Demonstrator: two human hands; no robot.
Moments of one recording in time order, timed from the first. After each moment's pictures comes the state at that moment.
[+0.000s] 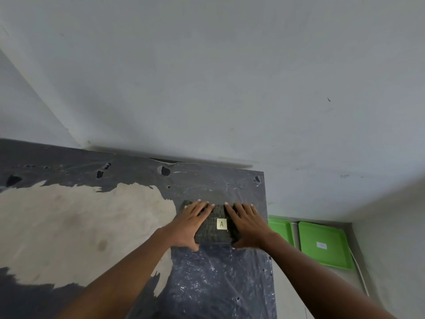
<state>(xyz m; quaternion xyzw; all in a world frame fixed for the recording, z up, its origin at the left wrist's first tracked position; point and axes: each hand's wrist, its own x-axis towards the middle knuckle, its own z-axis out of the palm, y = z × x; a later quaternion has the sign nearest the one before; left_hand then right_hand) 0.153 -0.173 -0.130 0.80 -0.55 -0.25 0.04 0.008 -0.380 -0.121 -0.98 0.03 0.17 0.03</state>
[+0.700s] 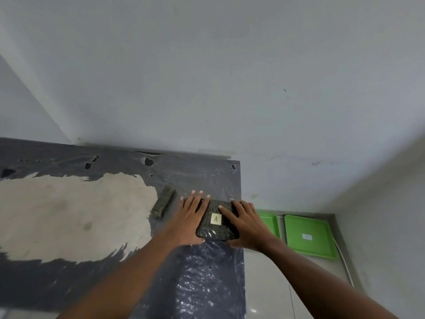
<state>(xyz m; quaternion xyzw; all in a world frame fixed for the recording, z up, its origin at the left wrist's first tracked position) 0.034 -0.202 -0.108 0.84 -0.53 -0.11 0.01 -0.115 -0.390 -0.096 -1.00 0.04 0.05 0.05</state>
